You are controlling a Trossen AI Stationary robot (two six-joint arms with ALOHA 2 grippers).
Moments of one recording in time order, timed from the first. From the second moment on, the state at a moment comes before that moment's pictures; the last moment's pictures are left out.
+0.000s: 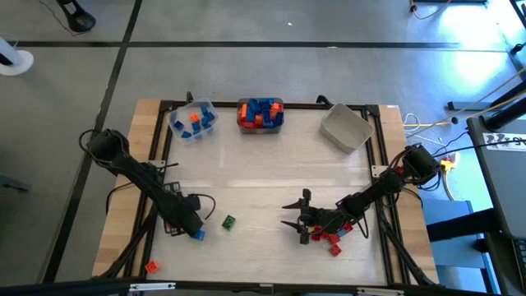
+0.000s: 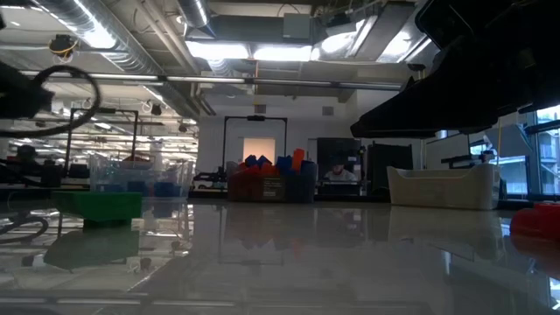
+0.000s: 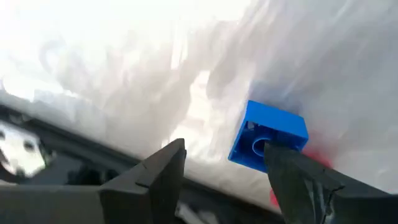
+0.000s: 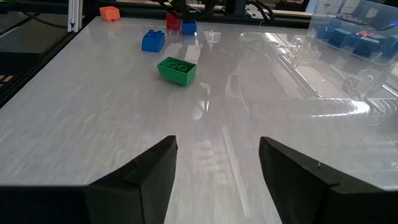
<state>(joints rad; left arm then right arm) -0.69 1.54 0.82 -1.14 0.01 -0.96 0.58 1.76 0.60 0.76 0.61 0.19</state>
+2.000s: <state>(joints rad) -1.08 1.83 1.13 -0.91 0.47 -1.49 0.58 1.76 0.60 0.76 0.57 0.20</state>
